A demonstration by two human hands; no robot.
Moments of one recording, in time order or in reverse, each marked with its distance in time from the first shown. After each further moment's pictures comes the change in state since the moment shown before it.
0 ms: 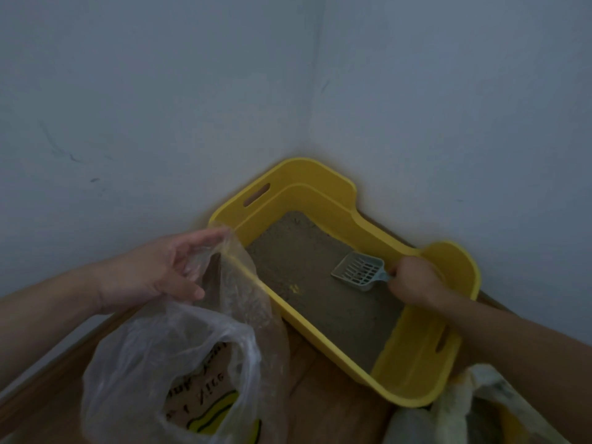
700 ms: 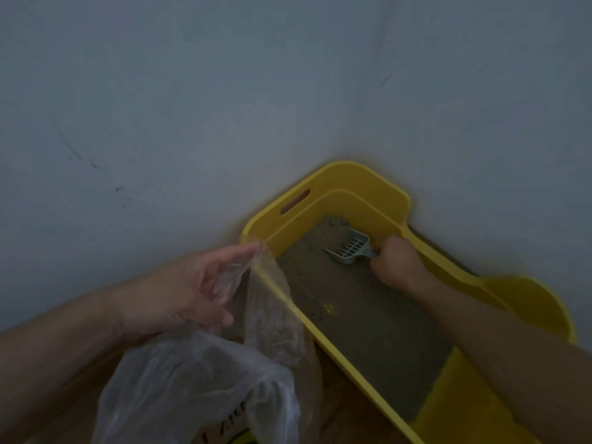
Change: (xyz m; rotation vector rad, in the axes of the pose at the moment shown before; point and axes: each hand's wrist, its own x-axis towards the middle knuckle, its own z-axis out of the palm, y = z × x) left_hand 0.011 -0.019 -0.010 -0.147 0.007 -0.023; right_hand 0.083 -0.102 0.002 0.172 0.075 -0.086
